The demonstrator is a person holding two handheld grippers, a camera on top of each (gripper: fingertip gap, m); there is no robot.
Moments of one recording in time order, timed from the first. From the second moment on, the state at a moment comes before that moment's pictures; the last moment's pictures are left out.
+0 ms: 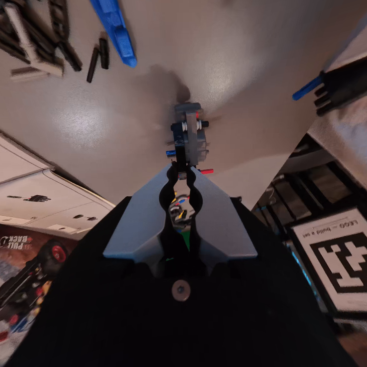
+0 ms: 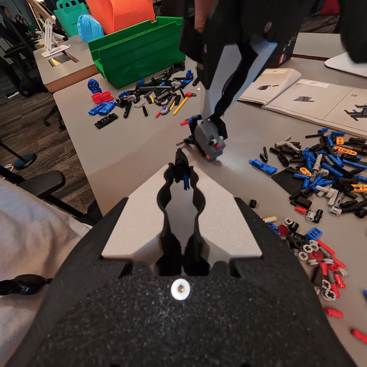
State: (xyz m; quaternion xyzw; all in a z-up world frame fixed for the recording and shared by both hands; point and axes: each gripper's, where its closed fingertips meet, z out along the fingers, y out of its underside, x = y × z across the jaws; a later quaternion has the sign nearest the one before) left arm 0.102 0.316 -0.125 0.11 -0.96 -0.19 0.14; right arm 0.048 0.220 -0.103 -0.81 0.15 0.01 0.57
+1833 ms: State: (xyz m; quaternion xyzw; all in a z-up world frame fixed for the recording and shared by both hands) left arm 0.065 0.291 -0.082 0.45 -0.76 0.47 0.03; right arm 0.049 0.283 -0.077 -0.81 -0.24 -0.39 0.36
